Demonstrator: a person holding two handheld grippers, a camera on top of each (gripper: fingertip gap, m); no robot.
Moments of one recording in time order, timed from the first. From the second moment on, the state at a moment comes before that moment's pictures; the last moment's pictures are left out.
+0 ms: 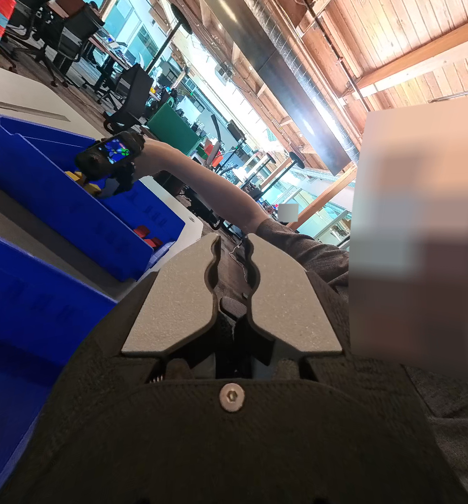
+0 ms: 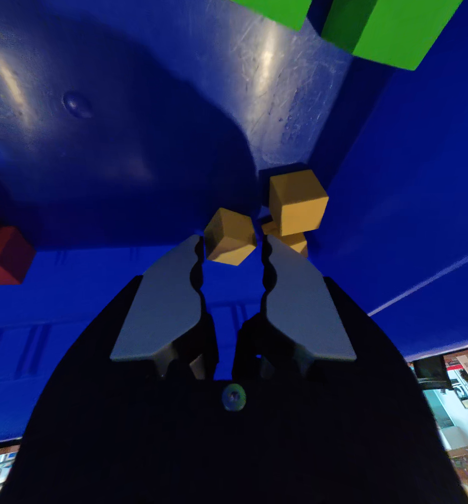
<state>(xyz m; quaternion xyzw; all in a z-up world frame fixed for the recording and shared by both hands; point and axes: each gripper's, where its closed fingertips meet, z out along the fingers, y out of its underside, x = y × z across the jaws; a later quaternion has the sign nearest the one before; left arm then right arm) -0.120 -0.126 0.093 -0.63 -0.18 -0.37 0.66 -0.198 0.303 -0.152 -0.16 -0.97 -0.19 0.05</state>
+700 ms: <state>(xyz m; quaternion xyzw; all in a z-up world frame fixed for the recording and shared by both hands) -0.170 -0.158 -0.132 -0.93 -0.34 -0.01 0.13 -0.152 0.176 -0.054 -0.08 -0.97 -0.02 0.21</state>
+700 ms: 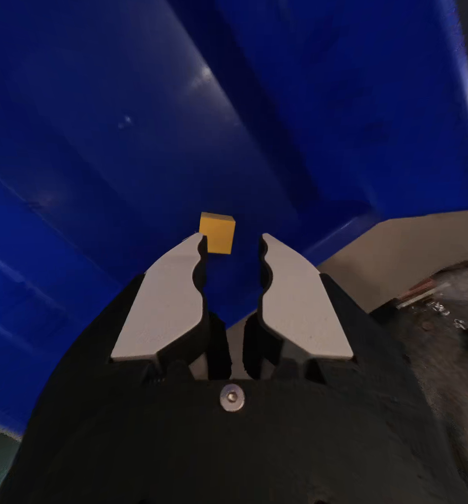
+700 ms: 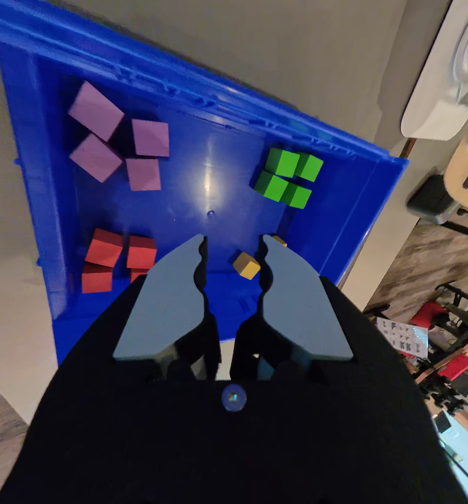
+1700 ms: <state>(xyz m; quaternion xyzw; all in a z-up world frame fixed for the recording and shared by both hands) -0.181 -0.134 -0.105 -0.89 -0.35 -0.07 0.28 -0.141 0.134 -0.044 -0.04 -0.97 0.02 0.24</state>
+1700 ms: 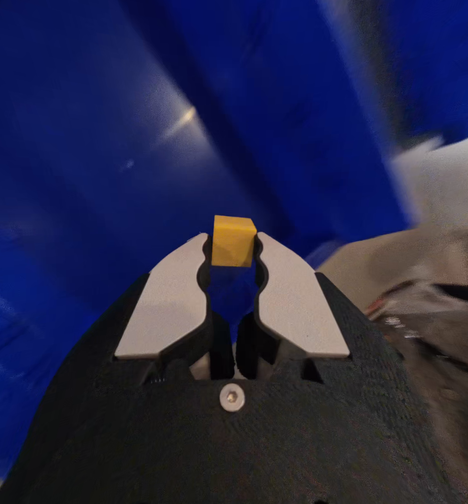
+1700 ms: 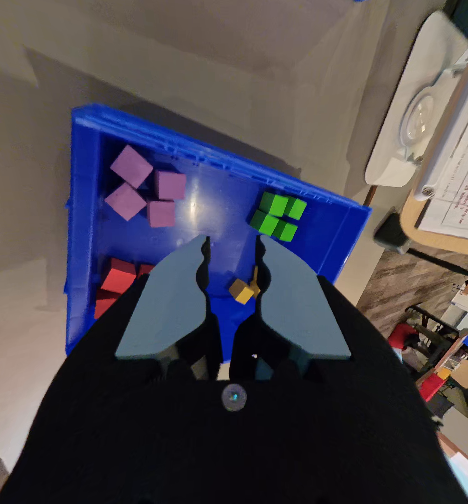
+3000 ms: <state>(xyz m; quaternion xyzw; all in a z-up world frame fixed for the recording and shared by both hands) -0.122 -0.138 0.116 -0.55 -0.16 -0.43 0.70 -0.159 0.144 -0.013 -0.09 -0.97 0.05 0.22</state>
